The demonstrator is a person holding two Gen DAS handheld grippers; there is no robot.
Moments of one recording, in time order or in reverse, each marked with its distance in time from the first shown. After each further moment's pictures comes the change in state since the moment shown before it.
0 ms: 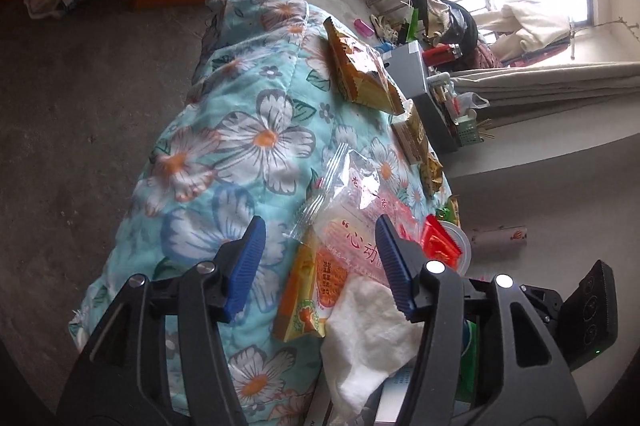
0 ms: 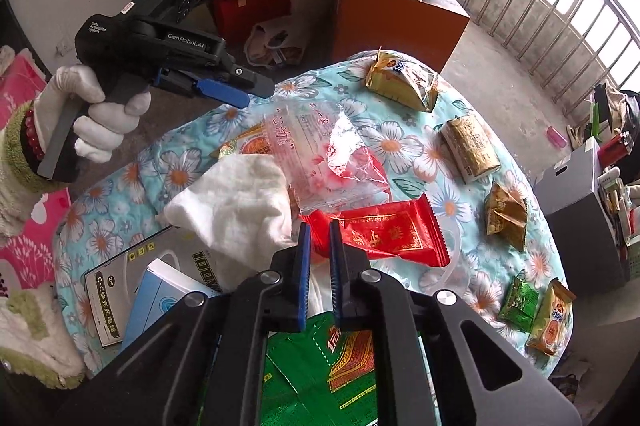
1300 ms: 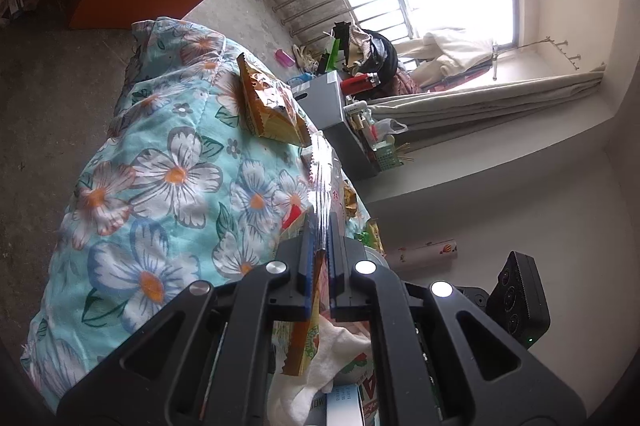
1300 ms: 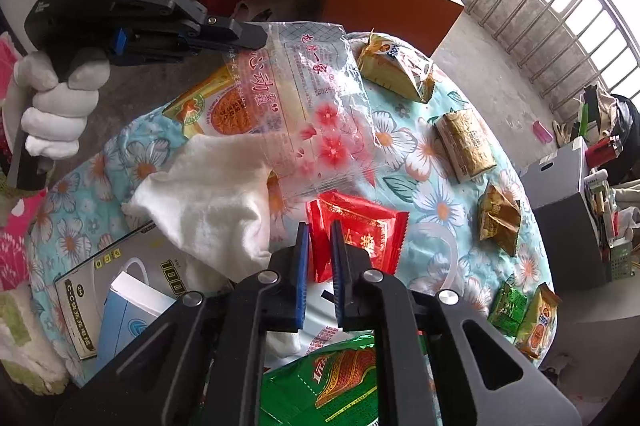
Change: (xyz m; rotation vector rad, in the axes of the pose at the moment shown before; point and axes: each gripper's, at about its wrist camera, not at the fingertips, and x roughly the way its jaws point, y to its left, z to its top) left arm -0.019 -0.011 0.001 0.074 -0.133 -0.314; right arm 0.022 0.001 0.014 0.000 0.054 -0.087
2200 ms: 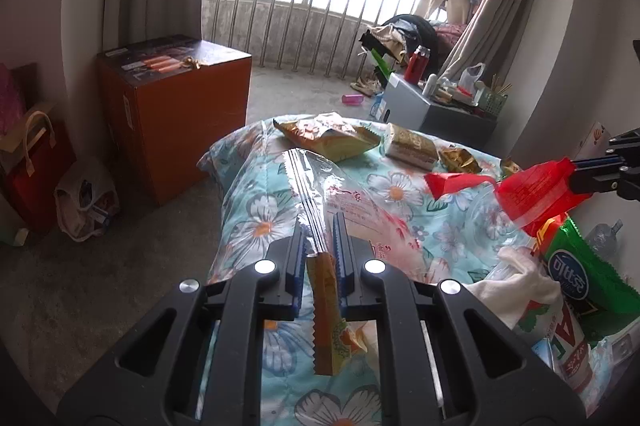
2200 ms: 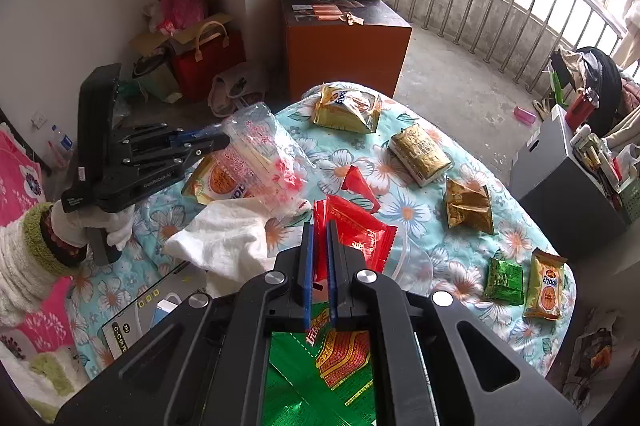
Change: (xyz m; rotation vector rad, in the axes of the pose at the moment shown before) left arm -0.001 -0.058 -0.054 0.708 -0.168 0.548; right arm -0.056 -0.033 -0.021 0.217 -0.175 0.024
